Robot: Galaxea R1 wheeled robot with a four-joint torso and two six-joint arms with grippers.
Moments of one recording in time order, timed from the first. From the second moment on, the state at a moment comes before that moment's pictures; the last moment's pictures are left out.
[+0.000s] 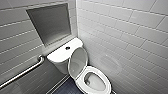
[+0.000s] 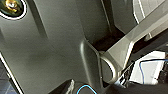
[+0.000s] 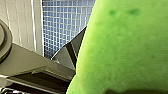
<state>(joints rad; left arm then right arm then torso) 1.32 2.80 -2.63 2.00 -0.51 -1.73 -1.51 2.54 -1.97 -0.42 0.42 0.69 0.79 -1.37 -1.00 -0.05</state>
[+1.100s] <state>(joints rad) 1.43 2.86 -2.47 0.69 0.00 -0.45 -1.48 2.54 -2.02 -0.42 0.38 0.69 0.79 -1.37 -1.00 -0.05</state>
